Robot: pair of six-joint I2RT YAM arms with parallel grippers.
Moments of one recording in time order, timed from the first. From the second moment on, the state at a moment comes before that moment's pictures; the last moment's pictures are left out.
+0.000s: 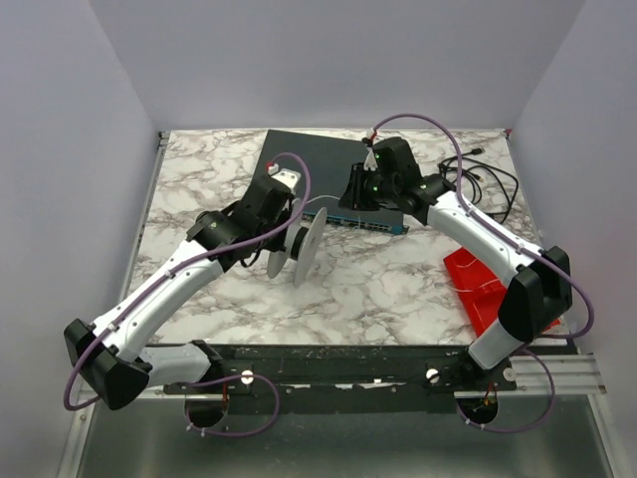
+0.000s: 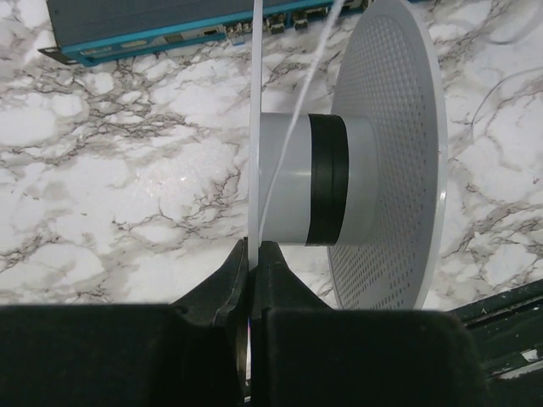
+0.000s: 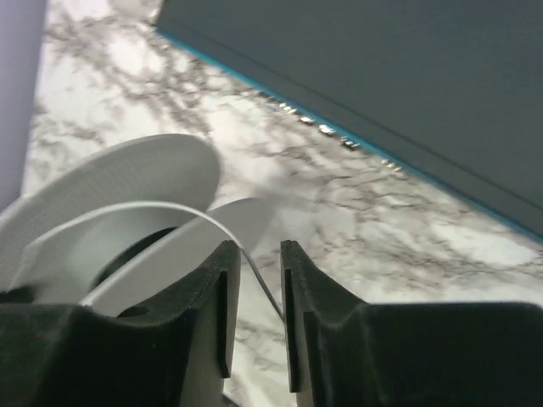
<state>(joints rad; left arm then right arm) -0.70 1.22 1.23 -0.84 -0.22 -0.27 0.60 1.61 1.42 -0.47 -0.18 0.49</state>
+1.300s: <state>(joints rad) -0.67 1.25 1.77 -1.09 -0.23 -0.30 0.56 1.14 0.53 0.20 -0.11 0.48</state>
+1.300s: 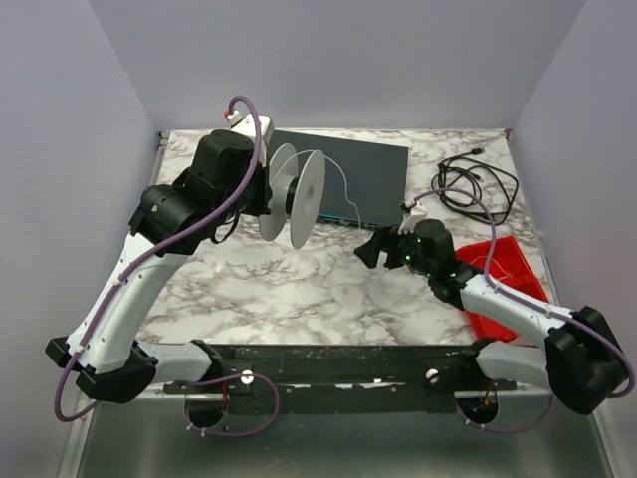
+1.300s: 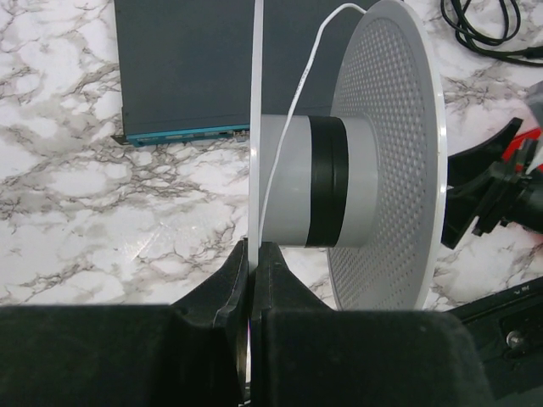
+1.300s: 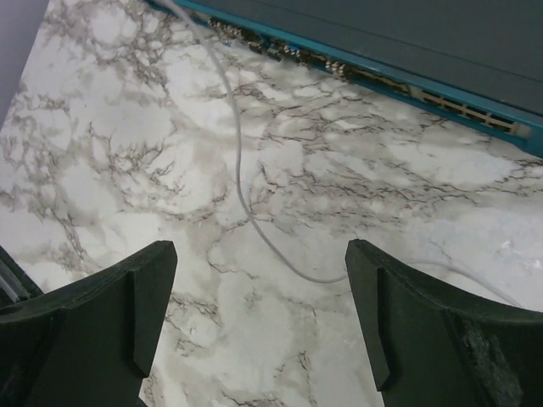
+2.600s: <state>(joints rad) -0.40 1.25 1.63 -0.72 -0.25 -0.75 0.99 1.34 0.77 0.06 0.04 0.47</state>
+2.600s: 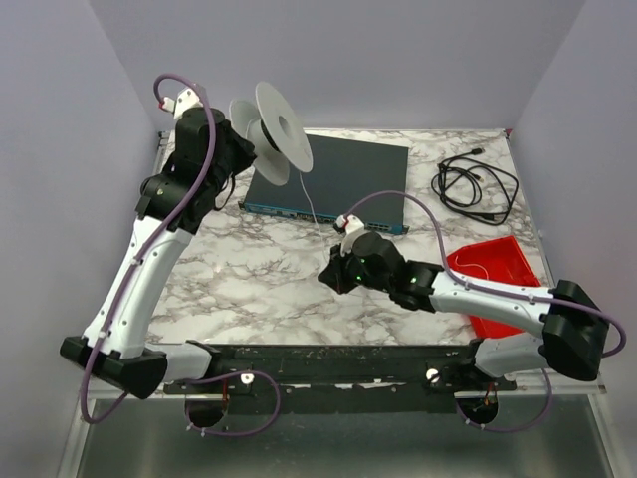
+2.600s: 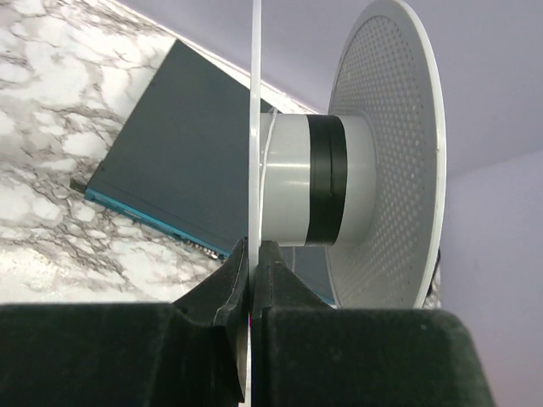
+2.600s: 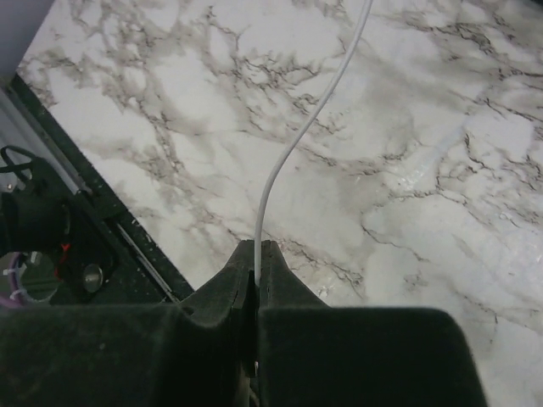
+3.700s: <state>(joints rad) -0.69 1.23 1.38 -0.70 -0.29 -0.20 0.97 1.40 1.54 -0.34 0.50 -0.09</state>
